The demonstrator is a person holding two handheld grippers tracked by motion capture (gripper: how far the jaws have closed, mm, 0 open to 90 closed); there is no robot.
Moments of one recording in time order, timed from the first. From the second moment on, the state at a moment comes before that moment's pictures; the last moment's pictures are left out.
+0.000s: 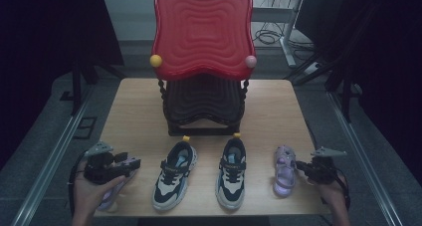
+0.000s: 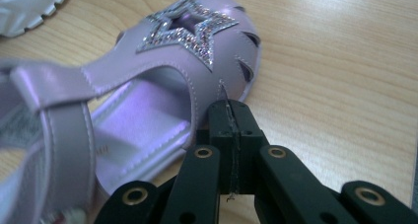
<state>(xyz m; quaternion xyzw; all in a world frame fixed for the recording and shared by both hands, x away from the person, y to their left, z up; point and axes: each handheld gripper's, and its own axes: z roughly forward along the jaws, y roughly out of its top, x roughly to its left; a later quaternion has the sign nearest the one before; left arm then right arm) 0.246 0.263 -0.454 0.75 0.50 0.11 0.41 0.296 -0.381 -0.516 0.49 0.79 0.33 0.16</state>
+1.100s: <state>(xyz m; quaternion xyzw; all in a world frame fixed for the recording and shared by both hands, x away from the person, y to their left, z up) 0.241 0.267 -0.453 0.75 0.50 0.12 0.41 0.333 -0.374 -0.504 0.45 0.81 0.35 0.15</state>
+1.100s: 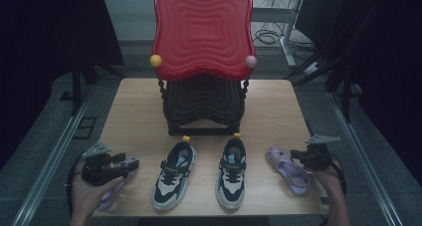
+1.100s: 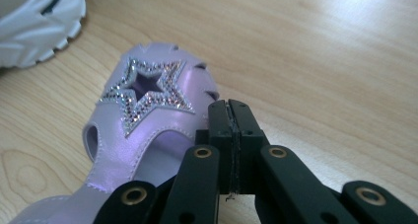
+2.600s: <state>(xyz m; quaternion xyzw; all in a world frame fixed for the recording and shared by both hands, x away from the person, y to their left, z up) 0.215 0.300 -0.452 0.73 0.53 0.14 0.41 0.254 -0.357 -0.470 0.43 0.78 0.42 0.18</state>
